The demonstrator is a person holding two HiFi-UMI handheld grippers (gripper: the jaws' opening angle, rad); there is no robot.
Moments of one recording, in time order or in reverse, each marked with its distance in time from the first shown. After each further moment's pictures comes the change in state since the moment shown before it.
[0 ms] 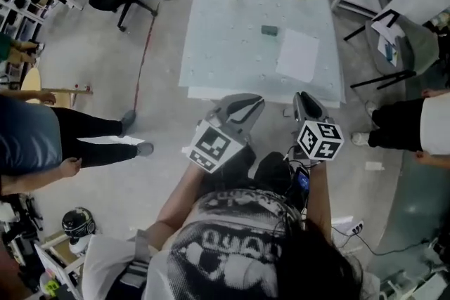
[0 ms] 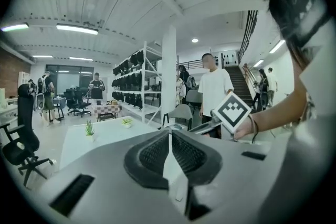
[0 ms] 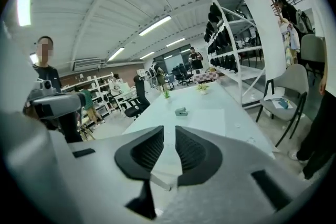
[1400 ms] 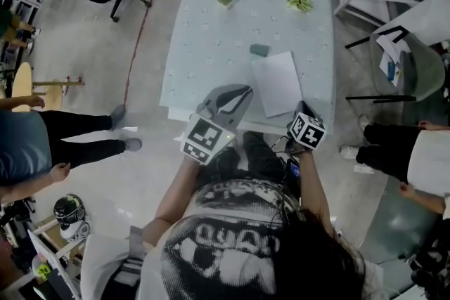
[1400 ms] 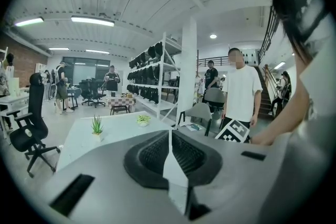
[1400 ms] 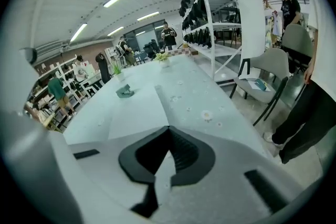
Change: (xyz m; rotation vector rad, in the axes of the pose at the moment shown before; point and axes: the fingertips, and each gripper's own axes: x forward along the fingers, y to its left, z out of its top) left arm 0.123 0.112 -0.006 -0.108 0.062 0.144; right arm 0.129 -0.175 -0.058 0.120 0.298 -0.289
